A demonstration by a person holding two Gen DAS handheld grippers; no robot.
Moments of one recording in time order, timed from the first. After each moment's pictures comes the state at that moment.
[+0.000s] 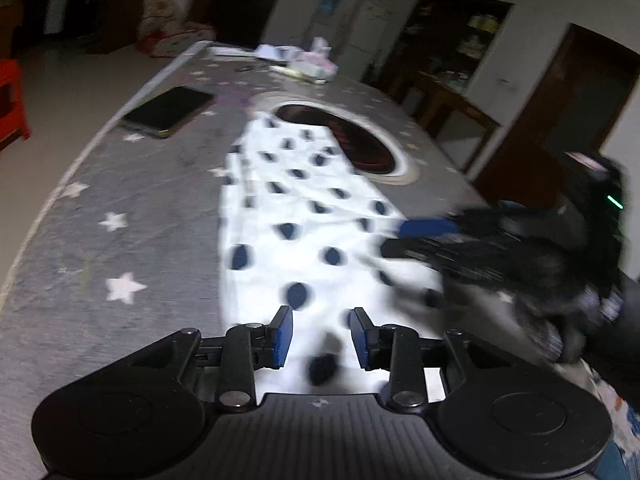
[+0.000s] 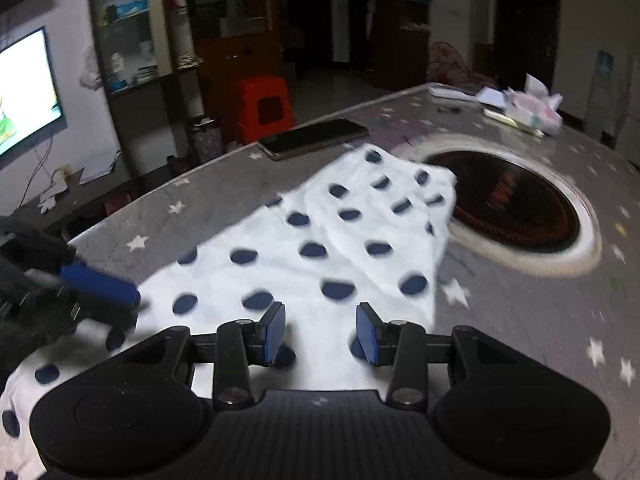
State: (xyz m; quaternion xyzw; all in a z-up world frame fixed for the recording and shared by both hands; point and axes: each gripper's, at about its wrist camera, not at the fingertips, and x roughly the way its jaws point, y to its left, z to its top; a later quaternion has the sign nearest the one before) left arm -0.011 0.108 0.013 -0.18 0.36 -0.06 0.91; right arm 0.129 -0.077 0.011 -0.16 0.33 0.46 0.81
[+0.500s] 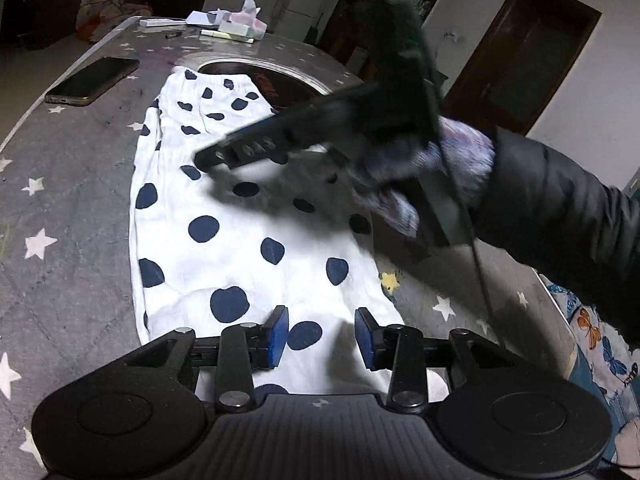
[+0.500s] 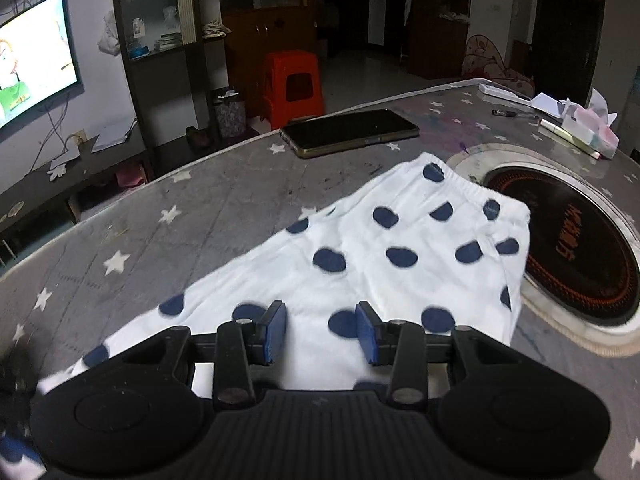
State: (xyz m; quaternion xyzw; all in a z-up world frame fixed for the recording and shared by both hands) left arm -0.019 0.072 -0.011 -0.15 0.40 -0.14 0.89; right arm 0.164 0.002 -0.015 -0.20 0.34 0.48 0.78
